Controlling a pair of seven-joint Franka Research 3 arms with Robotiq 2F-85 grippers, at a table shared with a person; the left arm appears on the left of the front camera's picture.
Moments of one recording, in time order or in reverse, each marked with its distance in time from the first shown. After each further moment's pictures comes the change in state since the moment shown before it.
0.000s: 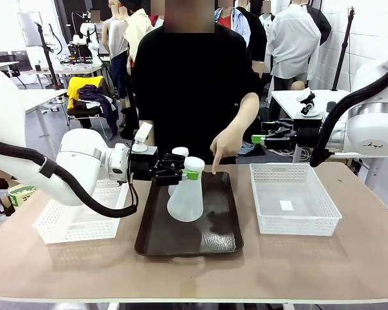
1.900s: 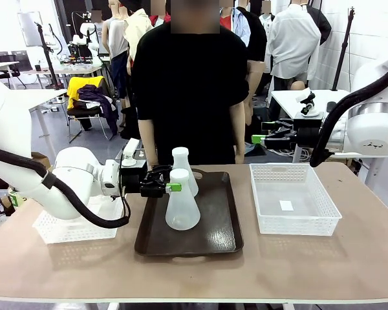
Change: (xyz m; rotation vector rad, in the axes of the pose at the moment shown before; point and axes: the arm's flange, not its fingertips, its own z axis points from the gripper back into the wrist) left arm -0.054 0.009 0.030 0.050 -0.063 0.075; right arm 0.000 0.000 0.000 0.000 0.000 0.000
